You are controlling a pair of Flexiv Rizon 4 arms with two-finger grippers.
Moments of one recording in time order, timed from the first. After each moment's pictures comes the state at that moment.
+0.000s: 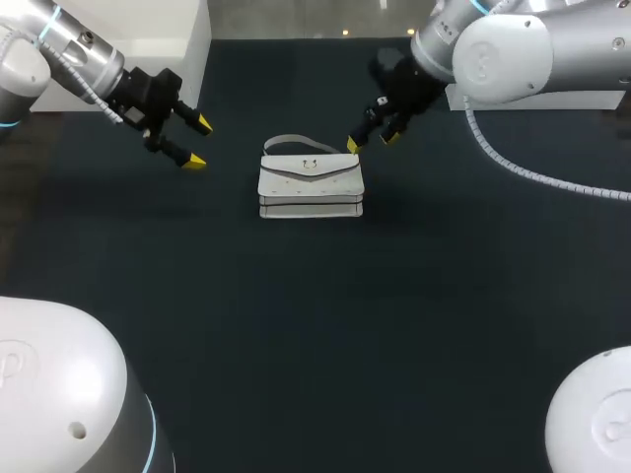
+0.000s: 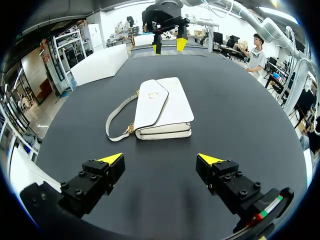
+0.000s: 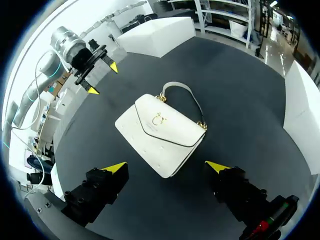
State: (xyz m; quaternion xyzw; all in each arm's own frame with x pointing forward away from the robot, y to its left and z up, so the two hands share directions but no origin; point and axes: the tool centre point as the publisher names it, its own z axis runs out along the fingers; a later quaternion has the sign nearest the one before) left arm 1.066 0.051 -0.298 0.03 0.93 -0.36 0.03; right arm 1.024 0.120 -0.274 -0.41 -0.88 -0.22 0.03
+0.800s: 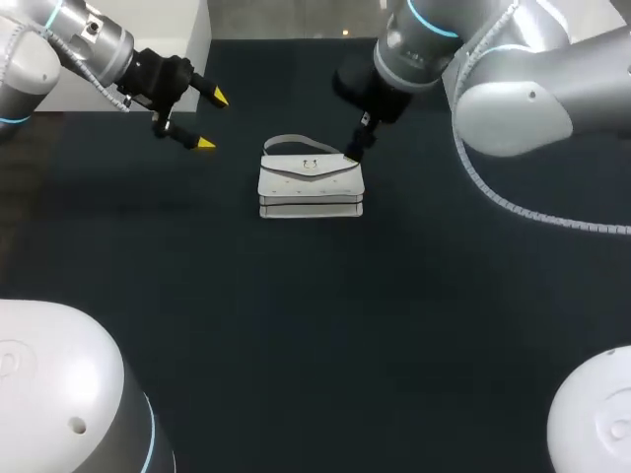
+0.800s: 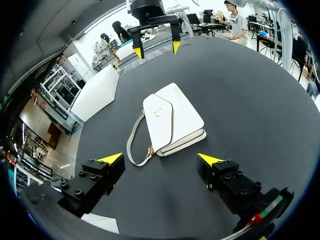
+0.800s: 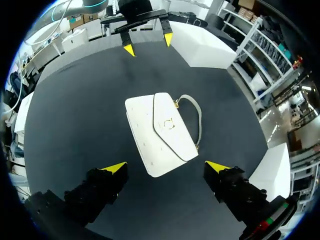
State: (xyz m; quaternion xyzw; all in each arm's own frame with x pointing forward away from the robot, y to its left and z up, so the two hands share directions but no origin) left arm 1.081 0.021 -0.256 0.19 0.91 -0.34 0.15; right arm 1.008 0.139 -0.254 -0.16 -0.96 -0.17 -0.14
